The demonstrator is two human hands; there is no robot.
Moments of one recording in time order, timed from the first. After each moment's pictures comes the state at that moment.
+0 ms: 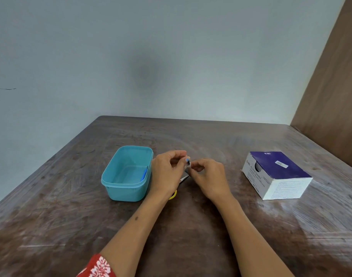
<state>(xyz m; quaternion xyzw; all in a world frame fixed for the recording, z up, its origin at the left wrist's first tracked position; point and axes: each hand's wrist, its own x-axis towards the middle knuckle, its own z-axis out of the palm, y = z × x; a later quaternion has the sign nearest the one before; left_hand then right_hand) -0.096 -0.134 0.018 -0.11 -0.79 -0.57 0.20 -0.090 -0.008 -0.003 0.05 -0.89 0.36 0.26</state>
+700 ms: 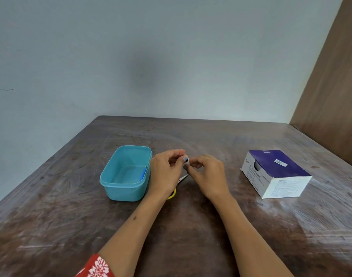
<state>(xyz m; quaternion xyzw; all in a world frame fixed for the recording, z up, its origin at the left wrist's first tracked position) -0.098 -0.134 0.016 -0.11 -0.79 -0.57 0.20 -0.089 -0.010 -0.001 0.05 -0.89 0.36 0.29</state>
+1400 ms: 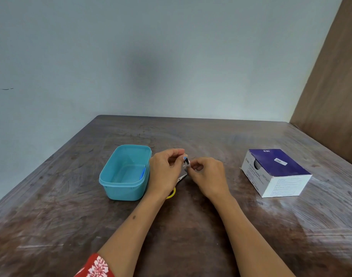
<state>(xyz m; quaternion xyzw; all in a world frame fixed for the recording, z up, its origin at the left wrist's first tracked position) -0.100 -0.134 0.015 -0.11 -0.78 -0.58 0.20 -0.087 -0.011 -0.001 0.03 -0.90 0.34 0.27</state>
